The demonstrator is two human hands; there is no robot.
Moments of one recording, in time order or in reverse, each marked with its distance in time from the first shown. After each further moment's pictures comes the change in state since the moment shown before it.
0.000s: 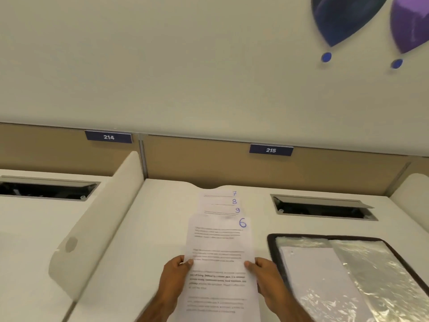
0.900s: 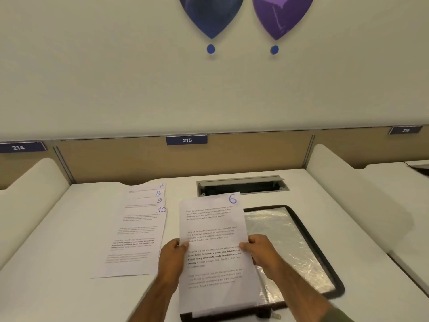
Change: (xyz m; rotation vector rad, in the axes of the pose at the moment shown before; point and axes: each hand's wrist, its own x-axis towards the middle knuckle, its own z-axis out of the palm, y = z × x) left_hand -0.095 0.011 0.330 0.085 0.037 0.097; right_hand -0.029 0.010 -0.348 -0.100 0.034 -0.089
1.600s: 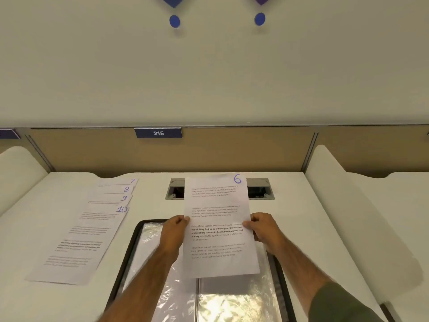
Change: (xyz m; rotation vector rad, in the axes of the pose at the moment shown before) left_hand 0.084 0.058 0.227 -0.073 0.119 -0.058; right_hand 0.171 -0.027 -0.211 0.011 -0.085 -0.044
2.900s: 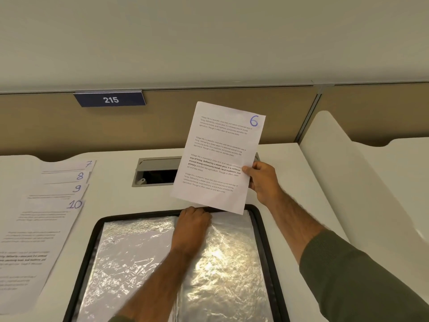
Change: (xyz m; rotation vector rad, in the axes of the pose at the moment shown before) left_hand 0.086 -0.076 0.111 1.229 -0.132 0.834; right_hand 0.150 -0.026 -0.037 0.328 0.212 -0.044
